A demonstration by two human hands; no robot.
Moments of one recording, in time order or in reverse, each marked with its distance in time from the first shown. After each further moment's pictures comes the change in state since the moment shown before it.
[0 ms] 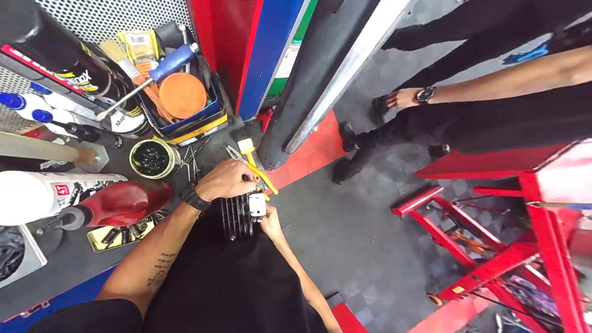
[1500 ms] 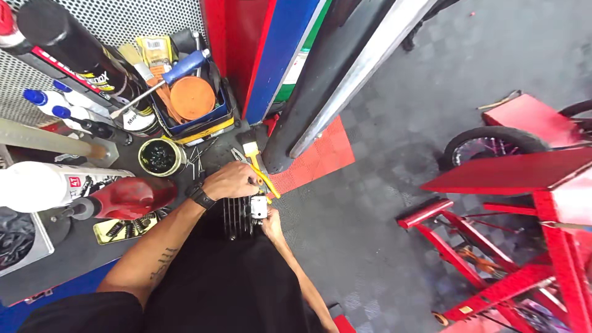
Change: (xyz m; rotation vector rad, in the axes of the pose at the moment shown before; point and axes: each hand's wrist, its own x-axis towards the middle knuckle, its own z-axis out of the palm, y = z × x) left_hand 0.002 0.009 -0.002 0.074 -0.038 -0.012; right_hand 0.004 0.002 -0.005 -0.148 -0.034 -0.070
